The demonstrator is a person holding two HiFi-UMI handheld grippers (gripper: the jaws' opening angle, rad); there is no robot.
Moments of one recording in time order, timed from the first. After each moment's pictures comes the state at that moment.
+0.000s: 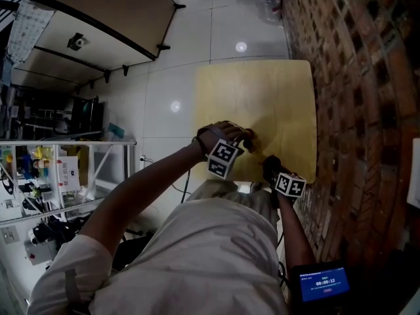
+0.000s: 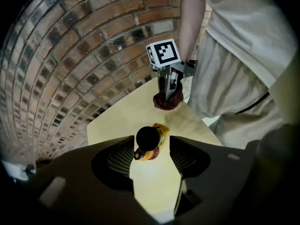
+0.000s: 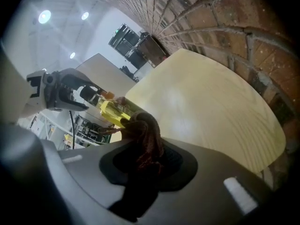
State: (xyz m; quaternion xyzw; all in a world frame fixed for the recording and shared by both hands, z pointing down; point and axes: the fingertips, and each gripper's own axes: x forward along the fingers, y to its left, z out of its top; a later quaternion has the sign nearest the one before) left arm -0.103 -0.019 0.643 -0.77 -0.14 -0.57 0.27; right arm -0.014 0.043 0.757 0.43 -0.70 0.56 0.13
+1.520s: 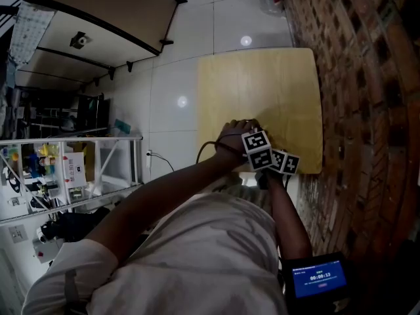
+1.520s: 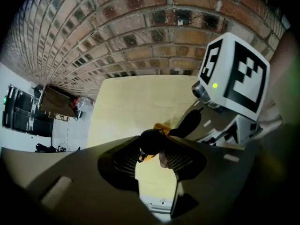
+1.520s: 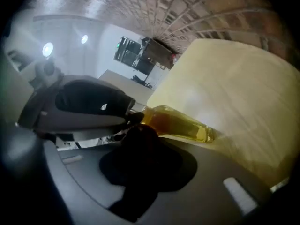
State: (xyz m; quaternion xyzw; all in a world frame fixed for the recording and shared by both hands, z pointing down) left arm -0.057 -0.043 0.636 -0.73 0.11 -0.67 0.03; right arm -0.092 -0.016 0.674 0.35 -0.71 0.61 -0.01
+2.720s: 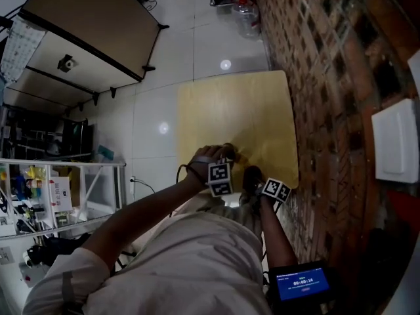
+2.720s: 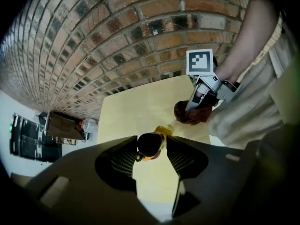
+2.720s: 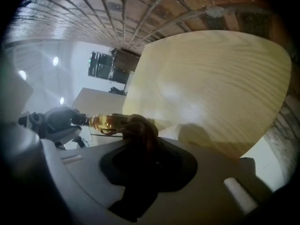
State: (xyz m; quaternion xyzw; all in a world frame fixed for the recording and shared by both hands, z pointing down) left arm -0.072 -0.029 0.641 -0.76 0.07 -0.63 0.14; right arm -0.012 0.044 0.782 0.42 -0.58 0.70 -0.04
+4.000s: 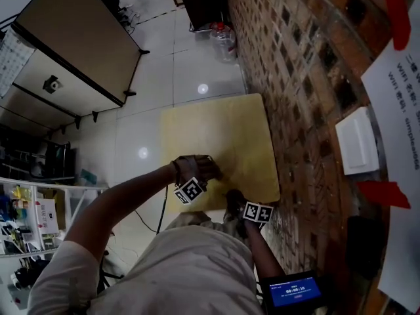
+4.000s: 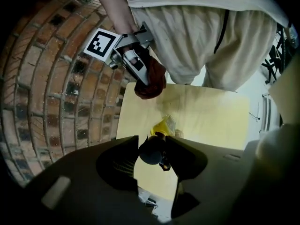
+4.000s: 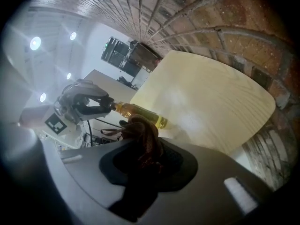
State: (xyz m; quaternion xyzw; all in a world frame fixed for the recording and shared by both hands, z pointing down) left arm -0.078 -0.014 0.654 -0.60 -0.28 -0.47 0.58; right arm -0.014 0.066 0.723 0.43 -0.66 0.62 0.04
